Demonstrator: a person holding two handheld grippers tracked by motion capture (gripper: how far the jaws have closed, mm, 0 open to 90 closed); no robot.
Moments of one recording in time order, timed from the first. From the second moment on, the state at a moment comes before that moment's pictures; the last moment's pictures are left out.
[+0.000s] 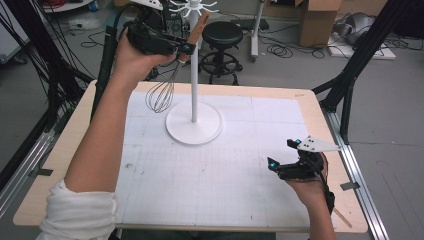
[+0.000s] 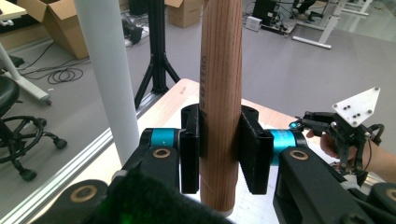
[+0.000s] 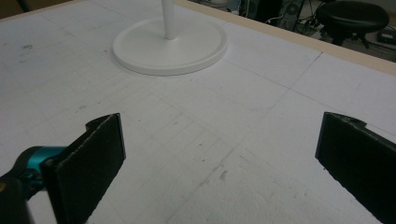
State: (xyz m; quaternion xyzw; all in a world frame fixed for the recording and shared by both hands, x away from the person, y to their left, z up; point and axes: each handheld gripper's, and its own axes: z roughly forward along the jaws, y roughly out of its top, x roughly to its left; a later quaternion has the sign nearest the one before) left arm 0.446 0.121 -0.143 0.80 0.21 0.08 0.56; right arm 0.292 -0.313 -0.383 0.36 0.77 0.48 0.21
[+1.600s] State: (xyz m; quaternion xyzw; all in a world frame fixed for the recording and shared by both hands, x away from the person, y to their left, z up) left arm 0.450 0.117 -0.152 0.82 0.25 0.10 0.51; right arm 0.291 -0.313 -0.381 0.36 0.77 0.48 0.22
